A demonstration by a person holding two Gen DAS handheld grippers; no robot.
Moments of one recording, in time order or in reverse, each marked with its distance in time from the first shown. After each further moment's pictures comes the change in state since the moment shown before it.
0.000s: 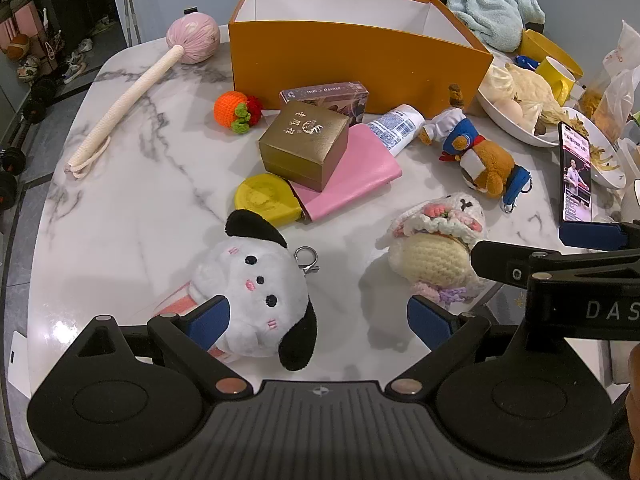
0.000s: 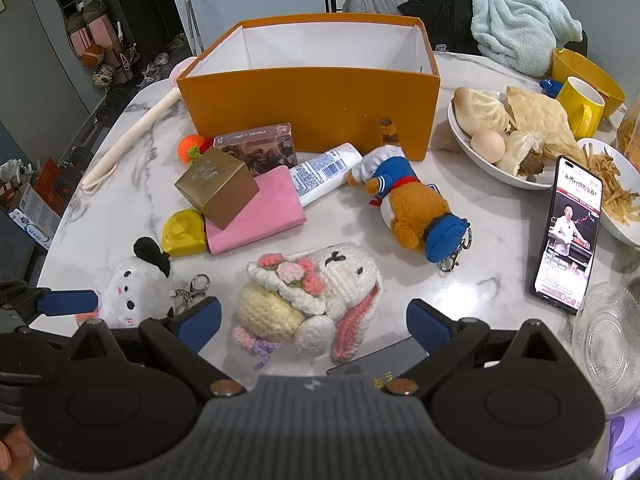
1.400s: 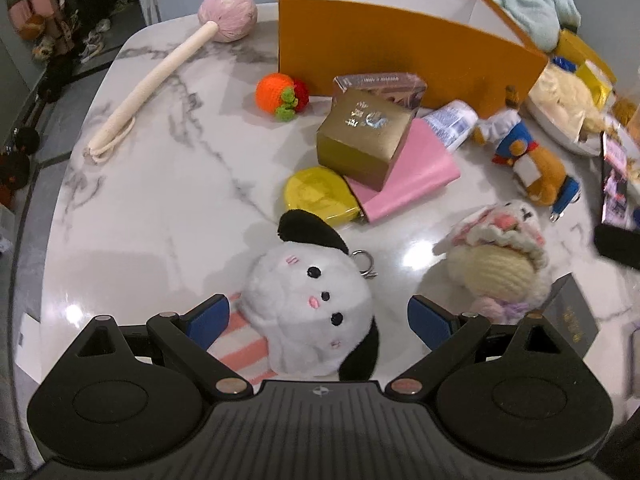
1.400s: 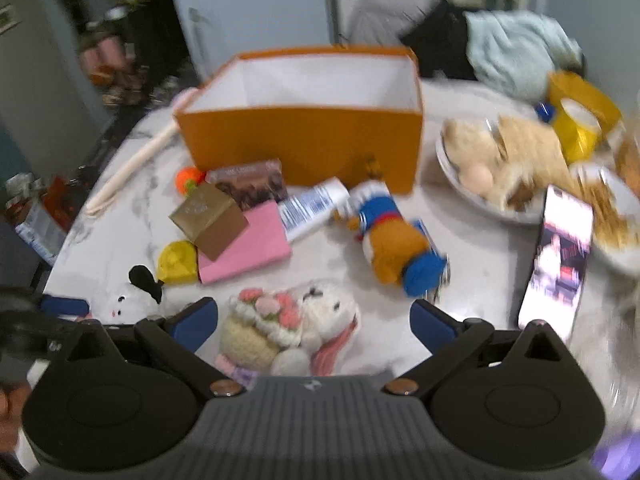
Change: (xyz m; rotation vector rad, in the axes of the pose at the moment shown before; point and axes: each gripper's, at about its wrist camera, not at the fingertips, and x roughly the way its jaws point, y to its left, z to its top) left arm 0.023 0.037 0.013 -0.023 0.057 0.040; right arm -0.016 -0.025 0.007 -0.042 -0.113 0.046
